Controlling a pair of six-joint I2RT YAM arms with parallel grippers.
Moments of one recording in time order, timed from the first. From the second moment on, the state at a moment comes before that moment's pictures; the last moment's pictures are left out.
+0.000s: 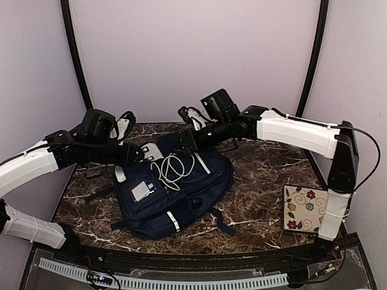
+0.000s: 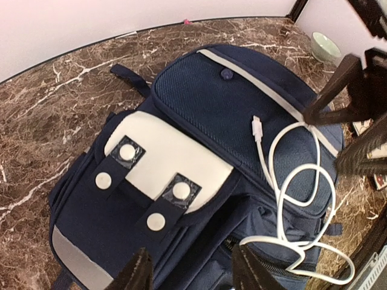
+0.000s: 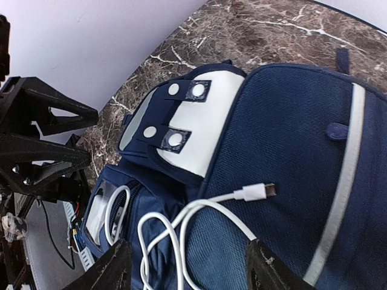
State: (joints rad) left arm -0.69 1.15 1.04 -0.58 -0.09 -0.28; right arm 0.89 1.90 1.71 -0.50 -0.38 0.33
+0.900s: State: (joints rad) left arm -0.72 1.16 0.94 -0.61 0.04 -0.29; right arm 0.92 1.94 1.61 -0.38 -0.65 0.37
